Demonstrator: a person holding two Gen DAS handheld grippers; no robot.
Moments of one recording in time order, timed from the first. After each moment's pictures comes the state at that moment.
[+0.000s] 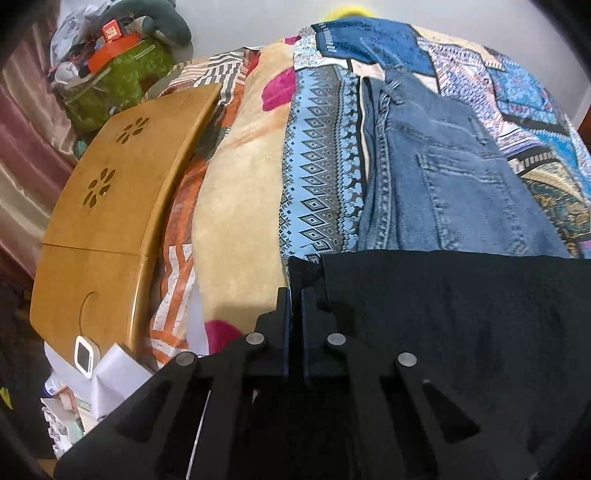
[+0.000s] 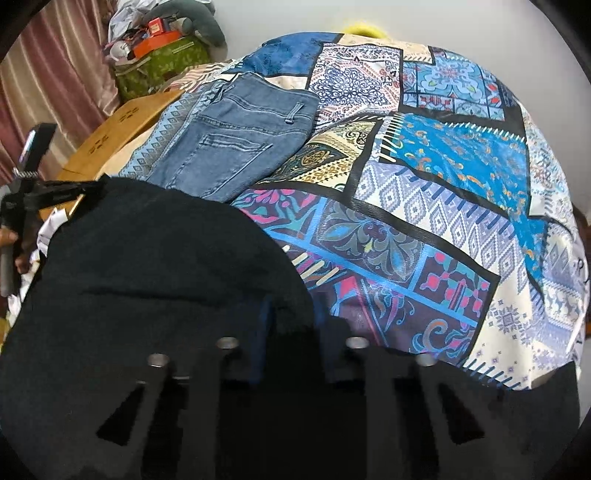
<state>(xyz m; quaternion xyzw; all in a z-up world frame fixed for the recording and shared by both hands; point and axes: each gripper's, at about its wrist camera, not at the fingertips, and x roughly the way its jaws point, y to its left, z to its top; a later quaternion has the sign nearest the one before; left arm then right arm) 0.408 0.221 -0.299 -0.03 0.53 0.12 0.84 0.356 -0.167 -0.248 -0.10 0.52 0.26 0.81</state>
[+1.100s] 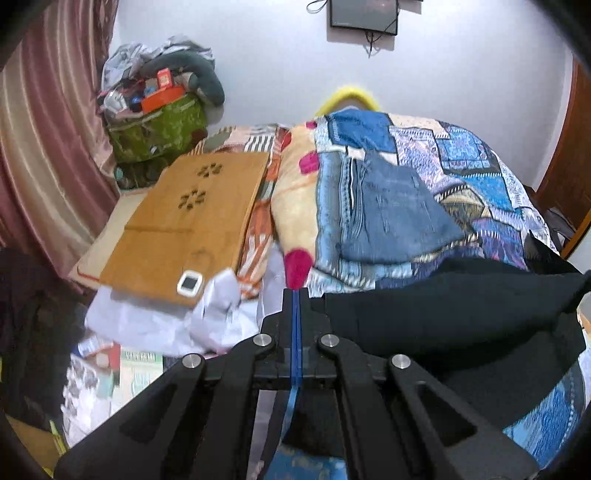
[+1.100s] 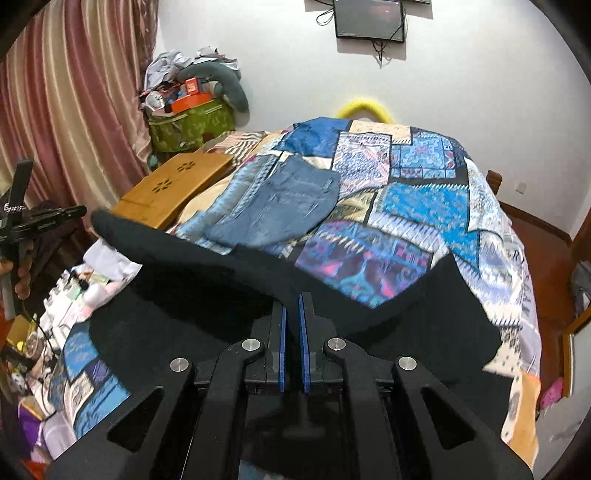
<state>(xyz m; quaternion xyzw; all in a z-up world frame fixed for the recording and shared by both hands) 0.164 0.210 -0.158 -0.05 0.41 0.13 0.90 0.183 -0.192 -0.130 -0.06 0.41 0.27 0.87</state>
